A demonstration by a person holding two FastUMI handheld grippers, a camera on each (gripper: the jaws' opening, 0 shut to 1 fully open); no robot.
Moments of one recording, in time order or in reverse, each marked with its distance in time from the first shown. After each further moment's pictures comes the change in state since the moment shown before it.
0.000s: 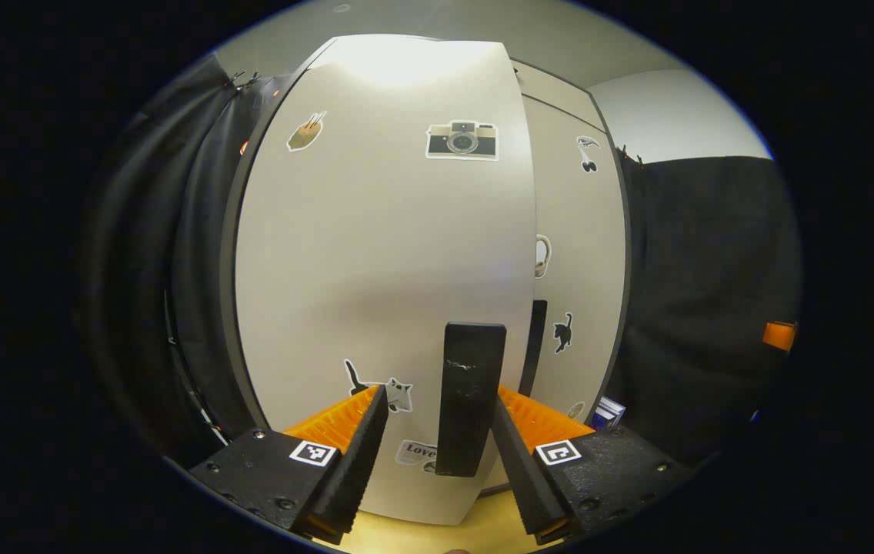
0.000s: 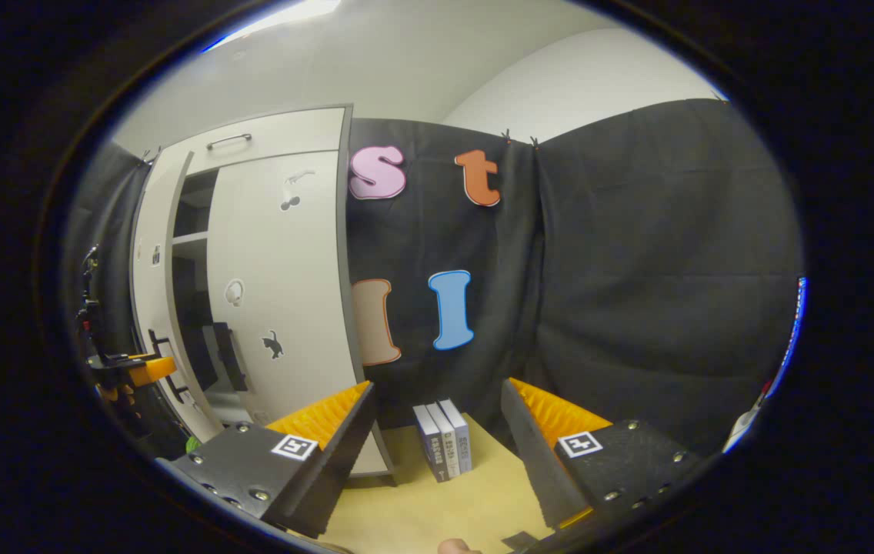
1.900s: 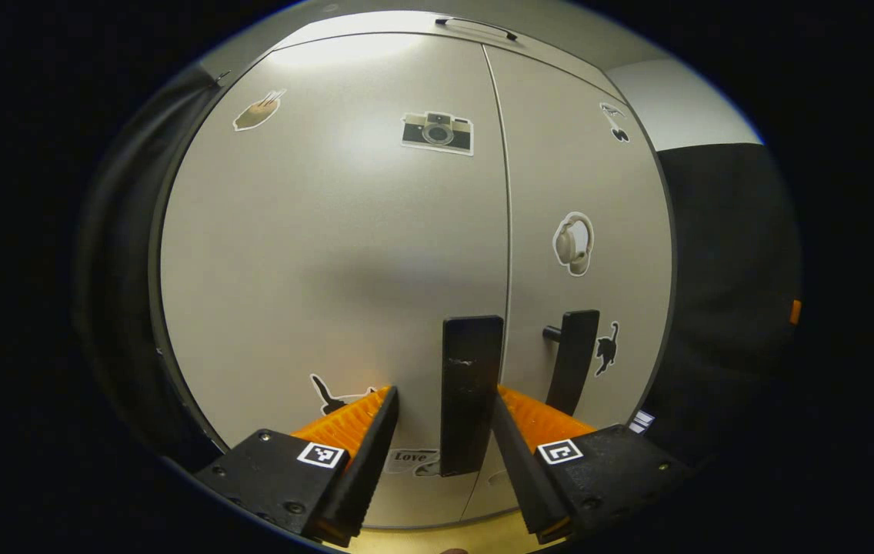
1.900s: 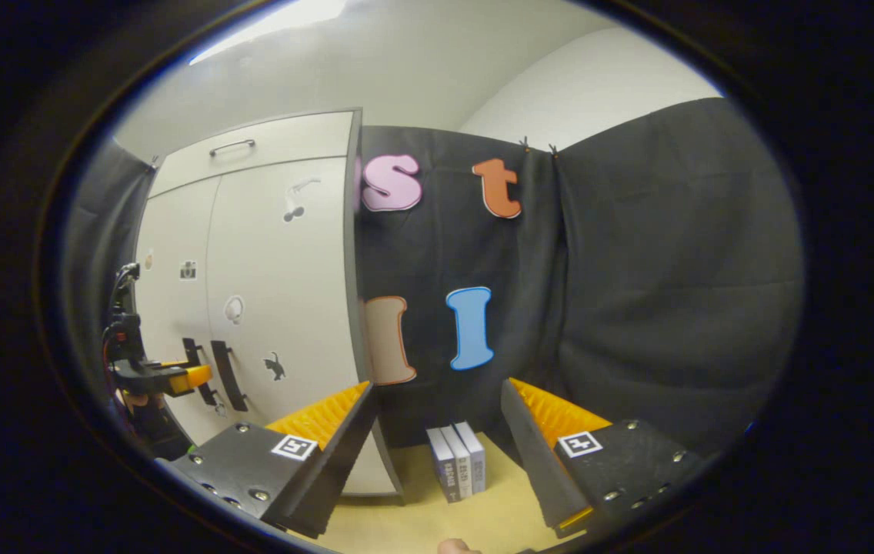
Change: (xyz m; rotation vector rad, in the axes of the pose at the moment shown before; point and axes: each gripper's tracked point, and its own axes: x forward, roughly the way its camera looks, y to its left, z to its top) left arm 0.063 0.002 0.007 0.044 -0.003 0.064; right arm 0.044 0.031 0.021 0.002 -0.059 0.112
